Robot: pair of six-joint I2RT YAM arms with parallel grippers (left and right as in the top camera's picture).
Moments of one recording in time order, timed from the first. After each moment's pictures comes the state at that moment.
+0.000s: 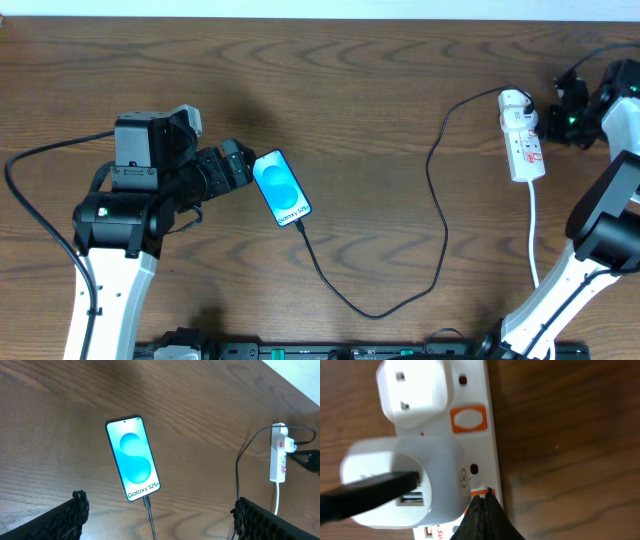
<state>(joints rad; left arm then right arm) -0.06 1.13 1.13 -0.91 0.32 -0.46 -0.45 2.22 1.72 -0.80 -0.33 -0.31</state>
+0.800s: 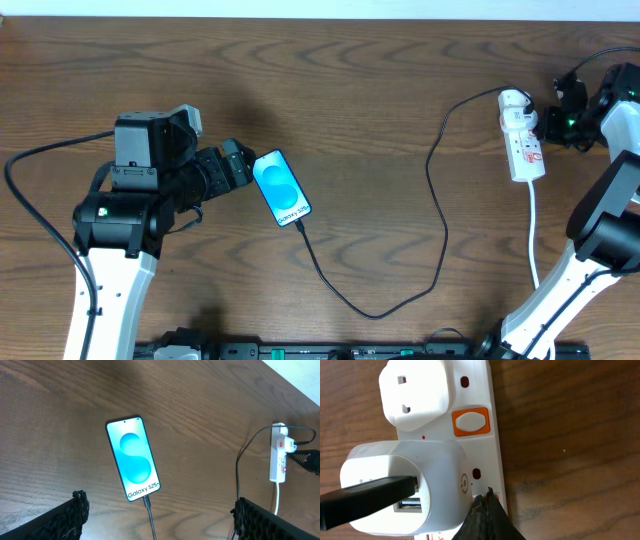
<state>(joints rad) -0.06 1.13 1.13 -0.91 0.32 -0.46 -0.46 2.22 1.70 -0.76 -0.37 -0.30</state>
